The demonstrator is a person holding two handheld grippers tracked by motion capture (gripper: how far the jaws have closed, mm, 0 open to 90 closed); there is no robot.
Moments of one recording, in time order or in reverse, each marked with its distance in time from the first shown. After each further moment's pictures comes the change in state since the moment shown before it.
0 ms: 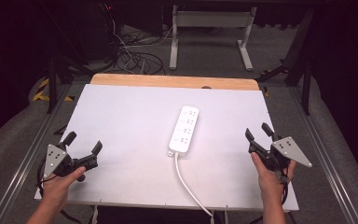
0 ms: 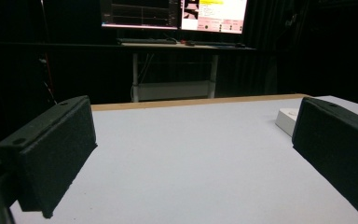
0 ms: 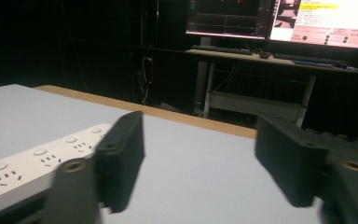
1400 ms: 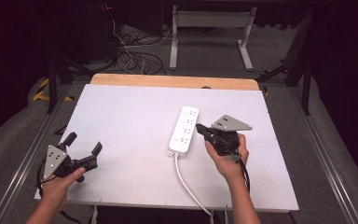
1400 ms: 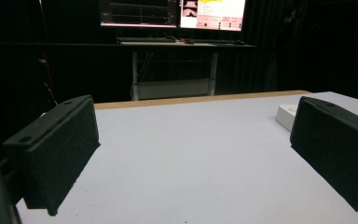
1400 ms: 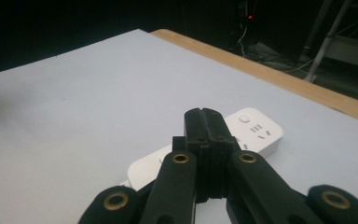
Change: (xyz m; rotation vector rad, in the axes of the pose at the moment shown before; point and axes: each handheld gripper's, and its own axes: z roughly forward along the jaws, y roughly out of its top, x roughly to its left) left arm 0.001 -0.001 -0.003 0.008 -0.004 0.011; right arm 0.115 0.057 0.071 0.339 0.408 -0.033
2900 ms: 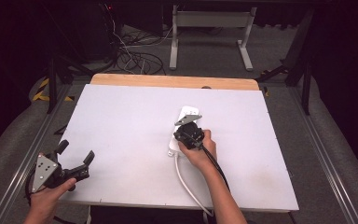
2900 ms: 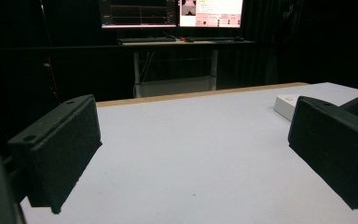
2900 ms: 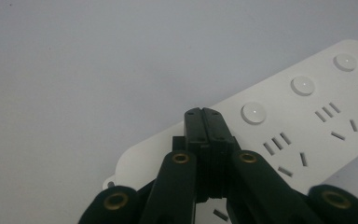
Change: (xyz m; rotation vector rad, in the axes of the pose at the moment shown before) left arm 0.005 -0.003 -0.030 0.003 -0.001 0.040; right arm 0.018 -0.018 0.112 0.356 0.043 -0.033
